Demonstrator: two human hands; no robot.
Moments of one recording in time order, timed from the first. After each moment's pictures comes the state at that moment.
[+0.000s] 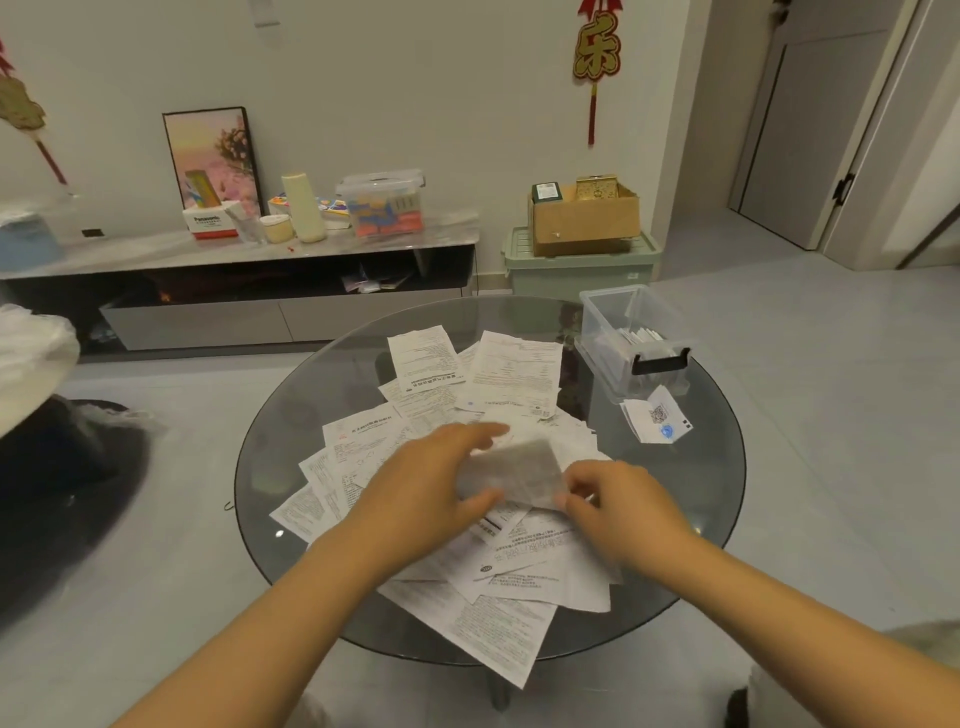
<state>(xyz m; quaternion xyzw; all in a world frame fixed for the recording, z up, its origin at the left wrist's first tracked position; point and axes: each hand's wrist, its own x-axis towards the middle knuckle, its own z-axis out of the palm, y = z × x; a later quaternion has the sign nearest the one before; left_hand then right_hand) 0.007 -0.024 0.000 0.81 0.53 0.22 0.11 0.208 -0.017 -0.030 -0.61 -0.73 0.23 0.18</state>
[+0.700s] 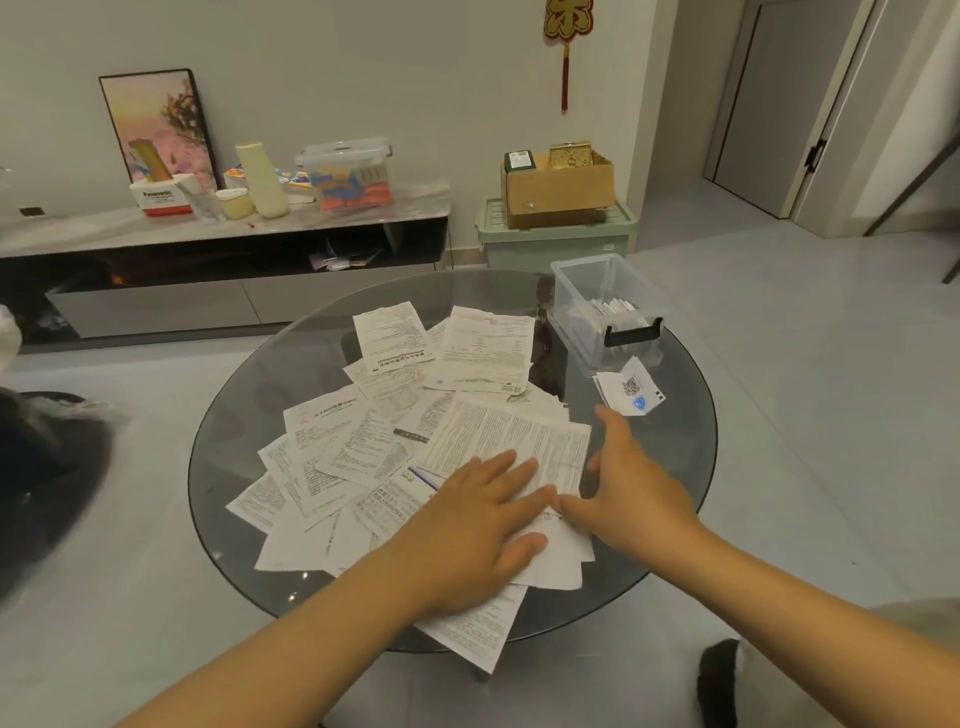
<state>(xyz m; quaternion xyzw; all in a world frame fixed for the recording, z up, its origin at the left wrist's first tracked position) 0.047 -0.024 -0.057 0.90 0.44 -0.01 0.07 0.229 -0.020 -0.045 -0.68 -0.67 0.22 0.20</state>
